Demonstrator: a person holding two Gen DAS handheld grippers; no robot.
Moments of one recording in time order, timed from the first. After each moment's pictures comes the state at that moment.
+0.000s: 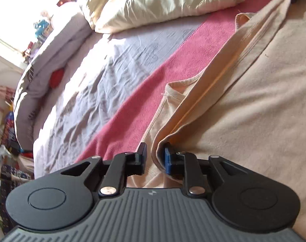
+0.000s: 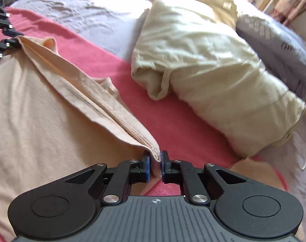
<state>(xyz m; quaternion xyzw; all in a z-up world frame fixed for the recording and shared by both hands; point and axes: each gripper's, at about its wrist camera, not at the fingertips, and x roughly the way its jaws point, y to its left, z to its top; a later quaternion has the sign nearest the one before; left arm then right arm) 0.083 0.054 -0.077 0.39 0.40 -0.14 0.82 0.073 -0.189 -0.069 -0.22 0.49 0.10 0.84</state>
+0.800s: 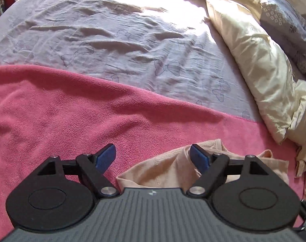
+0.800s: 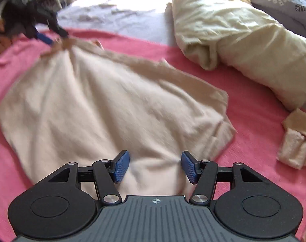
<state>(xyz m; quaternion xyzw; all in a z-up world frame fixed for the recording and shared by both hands) 0.160 0.207 -0.038 -0.18 0.57 -0.04 0.80 -0.002 -0.214 -0.068 -0.08 0.50 0.15 0.85</state>
